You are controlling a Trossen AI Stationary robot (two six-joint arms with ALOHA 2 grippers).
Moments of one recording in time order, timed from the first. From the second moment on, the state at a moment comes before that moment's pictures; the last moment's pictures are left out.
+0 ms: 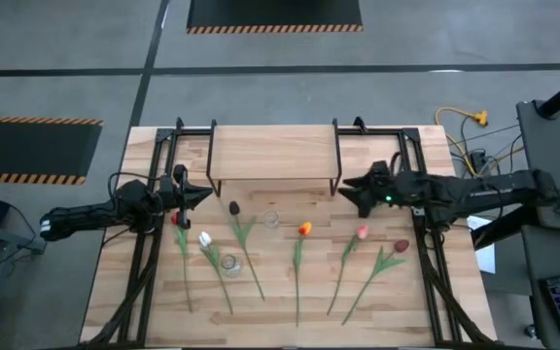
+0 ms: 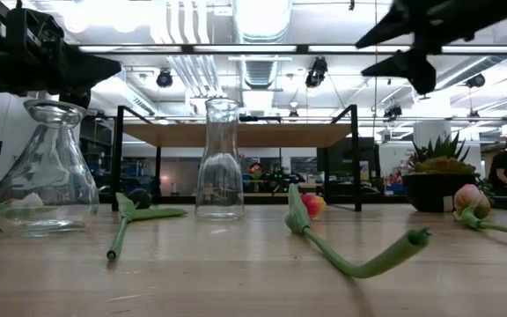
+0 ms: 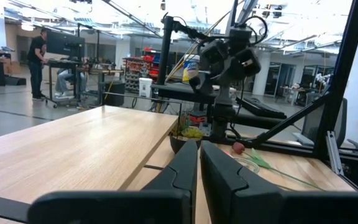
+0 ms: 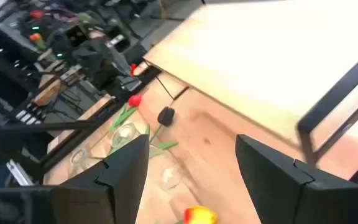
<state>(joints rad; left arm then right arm) 0.15 0.05 0.01 0.15 -0.04 -0.11 0.05 0.83 0.57 -0.09 0.34 0.75</state>
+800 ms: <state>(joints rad) 0.15 0.05 0.01 0.15 -0.04 -0.11 0.47 1.32 1.06 -0.79 0.34 1.63</state>
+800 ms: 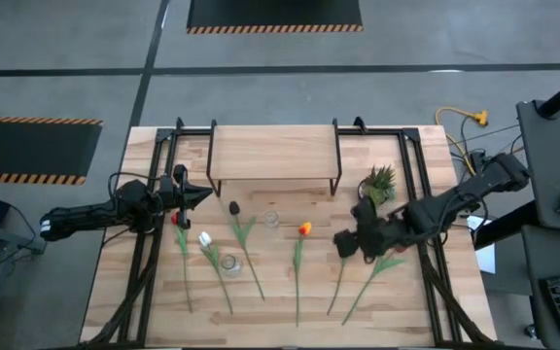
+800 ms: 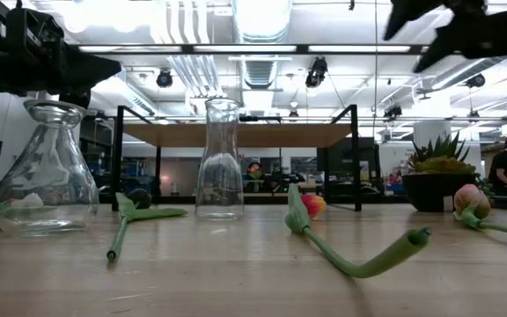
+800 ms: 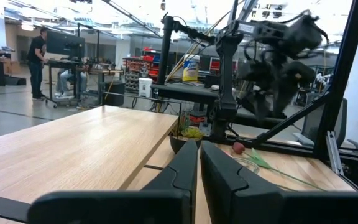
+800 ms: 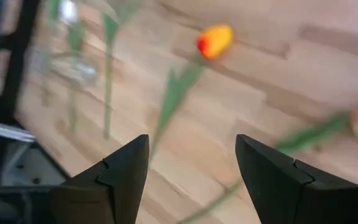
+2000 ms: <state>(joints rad) 0.15 0.05 0.01 0.15 -0.04 -0.11 0.51 1.90 1.16 -0.95 0.18 1.94</state>
